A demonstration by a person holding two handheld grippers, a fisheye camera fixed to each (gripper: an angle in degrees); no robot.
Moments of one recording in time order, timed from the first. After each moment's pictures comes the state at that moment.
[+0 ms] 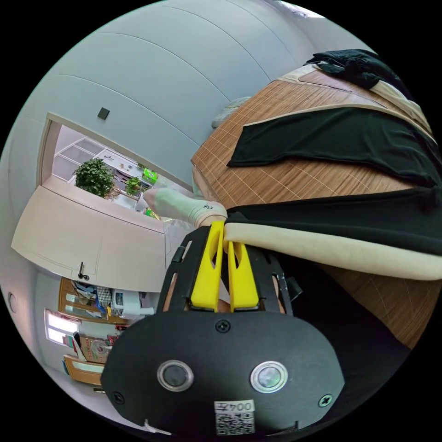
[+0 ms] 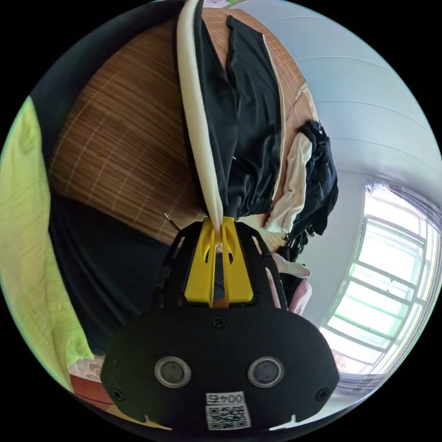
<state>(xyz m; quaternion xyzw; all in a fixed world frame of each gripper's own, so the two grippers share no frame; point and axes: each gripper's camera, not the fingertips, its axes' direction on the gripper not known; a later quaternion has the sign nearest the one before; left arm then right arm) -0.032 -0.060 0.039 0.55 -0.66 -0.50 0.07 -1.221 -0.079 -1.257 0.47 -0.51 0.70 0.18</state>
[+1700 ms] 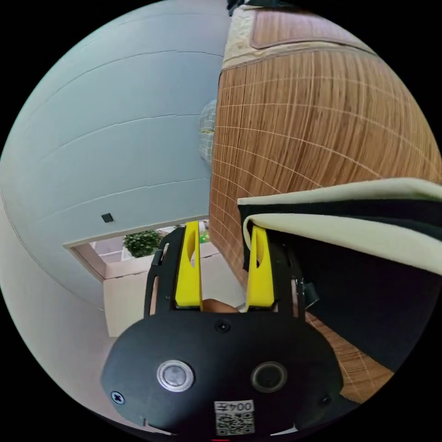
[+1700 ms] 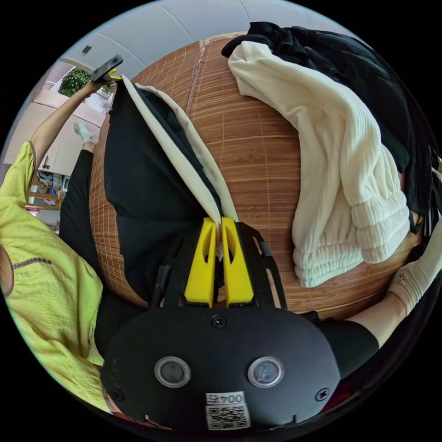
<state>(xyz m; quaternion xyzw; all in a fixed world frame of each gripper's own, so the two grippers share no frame) 0.114 -0.294 -0.573 0.31 -0.71 -0.62 0.15 -1.347 -0.752 -0.861 0.62 -0.56 0.46 -0.30</state>
